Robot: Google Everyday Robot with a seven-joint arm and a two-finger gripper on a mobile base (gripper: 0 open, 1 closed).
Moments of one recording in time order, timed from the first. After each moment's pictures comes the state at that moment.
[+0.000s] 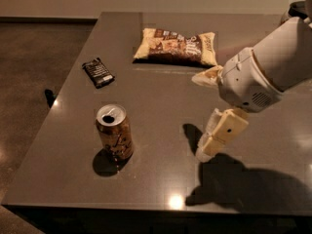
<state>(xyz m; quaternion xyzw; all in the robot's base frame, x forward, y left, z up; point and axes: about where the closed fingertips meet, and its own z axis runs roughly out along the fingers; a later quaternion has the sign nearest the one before) 0.414 -0.095 0.923 -0.65 0.70 0.16 0.26</state>
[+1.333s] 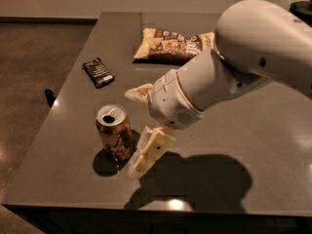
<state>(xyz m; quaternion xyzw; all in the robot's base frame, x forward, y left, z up) 0.397 0.038 0.899 -0.69 0.61 0.27 0.30</state>
